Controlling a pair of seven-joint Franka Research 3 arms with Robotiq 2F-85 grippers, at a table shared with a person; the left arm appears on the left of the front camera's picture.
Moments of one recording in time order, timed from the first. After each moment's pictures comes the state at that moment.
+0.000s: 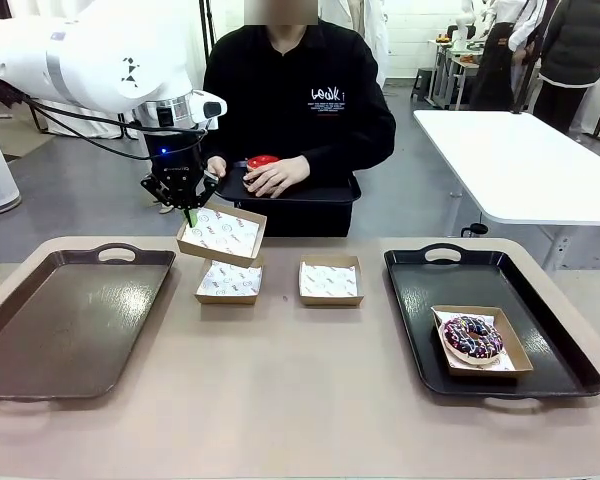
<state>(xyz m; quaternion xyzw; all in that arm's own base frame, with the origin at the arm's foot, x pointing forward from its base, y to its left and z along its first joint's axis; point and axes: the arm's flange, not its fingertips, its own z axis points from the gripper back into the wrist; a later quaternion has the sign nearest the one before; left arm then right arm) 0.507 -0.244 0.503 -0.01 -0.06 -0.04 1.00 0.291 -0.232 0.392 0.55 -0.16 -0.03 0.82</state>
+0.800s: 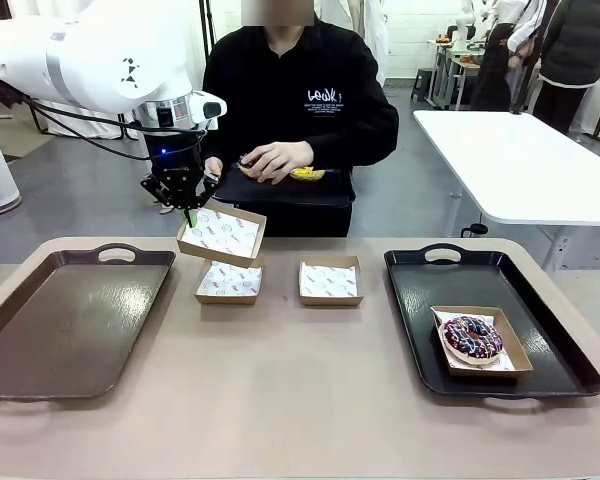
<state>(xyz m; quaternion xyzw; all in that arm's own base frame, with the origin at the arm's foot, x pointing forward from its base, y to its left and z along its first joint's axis) 0.507 -0.244 0.503 -0.01 -0.06 -0.04 1.00 0.291 -0.233 0.392 0.55 -0.16 -0.03 0.82</state>
